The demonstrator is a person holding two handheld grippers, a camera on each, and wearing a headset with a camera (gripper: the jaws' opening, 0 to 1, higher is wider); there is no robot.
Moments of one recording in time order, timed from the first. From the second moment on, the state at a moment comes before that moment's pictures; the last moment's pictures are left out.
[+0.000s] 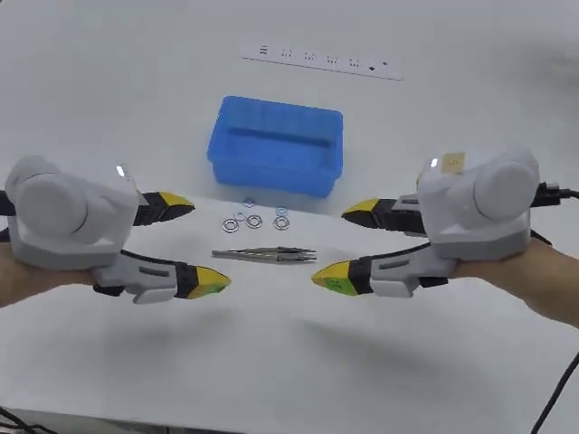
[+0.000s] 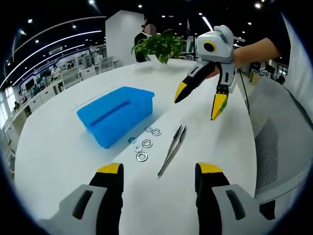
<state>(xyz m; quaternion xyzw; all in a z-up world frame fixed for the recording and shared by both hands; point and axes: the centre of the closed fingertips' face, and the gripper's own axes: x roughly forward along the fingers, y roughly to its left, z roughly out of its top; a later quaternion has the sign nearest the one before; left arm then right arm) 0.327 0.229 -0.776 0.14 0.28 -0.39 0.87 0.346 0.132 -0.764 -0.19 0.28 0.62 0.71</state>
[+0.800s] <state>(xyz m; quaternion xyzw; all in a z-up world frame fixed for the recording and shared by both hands) 0.326 0.215 -0.800 0.17 0.31 -0.43 0.83 0.337 0.176 -0.797 -0.24 0.30 0.66 0.65</state>
